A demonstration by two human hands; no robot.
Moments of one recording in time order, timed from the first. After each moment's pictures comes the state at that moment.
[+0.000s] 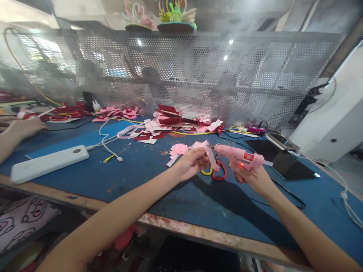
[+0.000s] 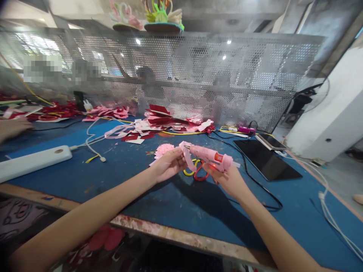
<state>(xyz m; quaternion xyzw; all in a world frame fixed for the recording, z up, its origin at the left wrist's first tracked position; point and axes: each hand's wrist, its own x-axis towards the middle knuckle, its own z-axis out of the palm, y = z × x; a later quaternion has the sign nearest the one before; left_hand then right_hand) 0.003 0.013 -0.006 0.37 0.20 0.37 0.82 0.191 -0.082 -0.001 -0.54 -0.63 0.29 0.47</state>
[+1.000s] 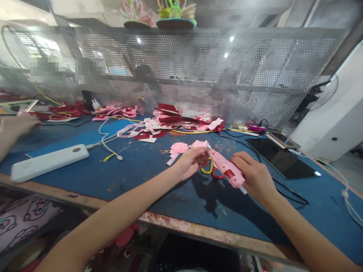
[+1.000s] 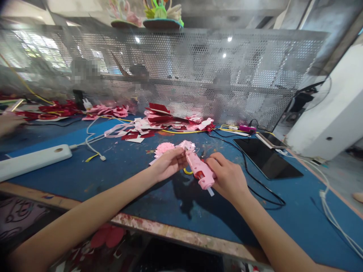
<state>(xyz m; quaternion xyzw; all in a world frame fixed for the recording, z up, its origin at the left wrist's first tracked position) 0.005 0.014 -0.008 0.37 0.24 0.39 0.81 0.195 -0.086 -0.003 -0.53 -0.78 -0.17 0.28</state>
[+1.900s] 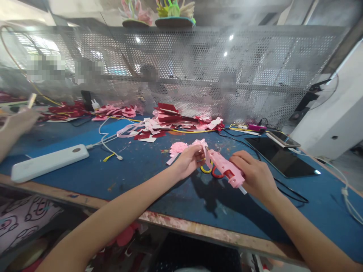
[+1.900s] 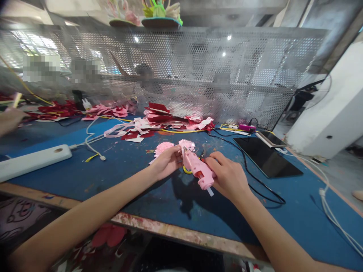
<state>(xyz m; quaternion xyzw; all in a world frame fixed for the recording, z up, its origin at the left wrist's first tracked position) 0.004 0.017 -0.009 0.38 0.24 0.40 0.80 0.196 -0.088 -0.001 -0.52 -0.79 -0.19 0.28</state>
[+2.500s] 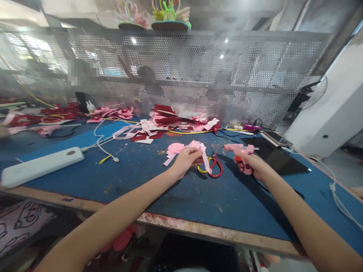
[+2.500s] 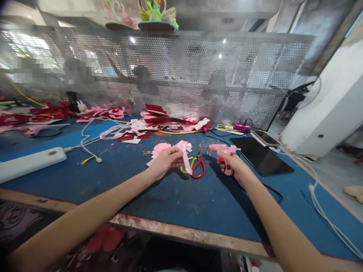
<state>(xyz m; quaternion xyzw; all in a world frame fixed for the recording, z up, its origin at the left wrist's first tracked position) 0.006 0.015 -0.009 0.54 0.34 0.38 0.67 0.245 -0.036 -0.025 -0.68 -0.40 0.40 0.47</state>
